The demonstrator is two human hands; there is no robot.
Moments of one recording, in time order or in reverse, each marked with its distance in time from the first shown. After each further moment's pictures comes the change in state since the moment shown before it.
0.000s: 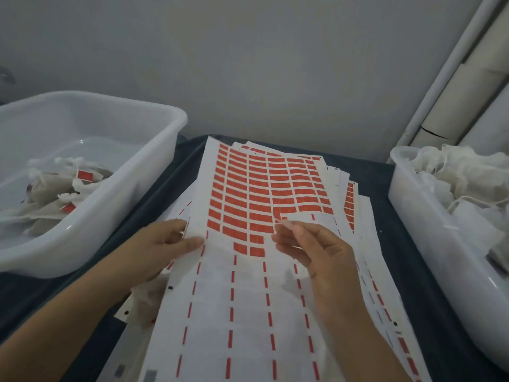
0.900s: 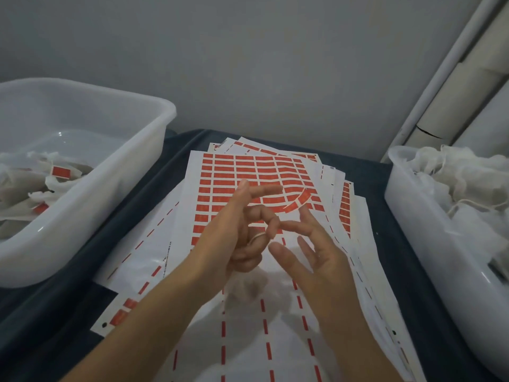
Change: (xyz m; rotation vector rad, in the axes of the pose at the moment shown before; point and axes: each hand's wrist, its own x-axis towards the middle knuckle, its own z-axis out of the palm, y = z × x) left_hand 0.007 0.061 0.070 -0.785 -0.226 0.271; right_hand 0.004 0.004 0.001 -0.497 0.011 -0.012
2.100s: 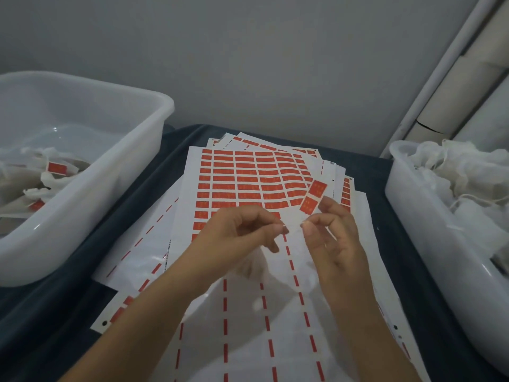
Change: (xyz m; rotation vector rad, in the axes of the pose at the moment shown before) left_hand 0.007 -0.013 -0.017 0.445 -0.048 0.222; right_hand 0.004 0.002 -0.010 0.036 0.183 -0.049
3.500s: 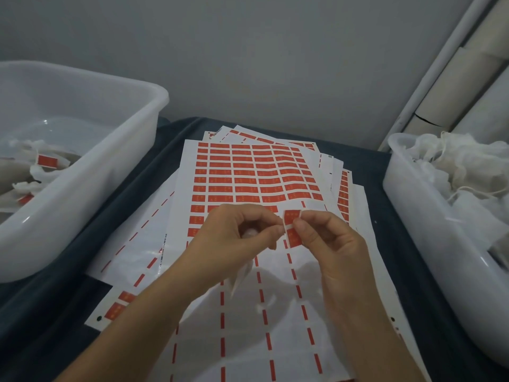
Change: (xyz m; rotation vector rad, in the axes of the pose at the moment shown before) left_hand -0.004 -0.001 0.007 0.120 0.050 0.086; right_hand -0.002 -0.001 -0.004 0.280 -0.060 0.095
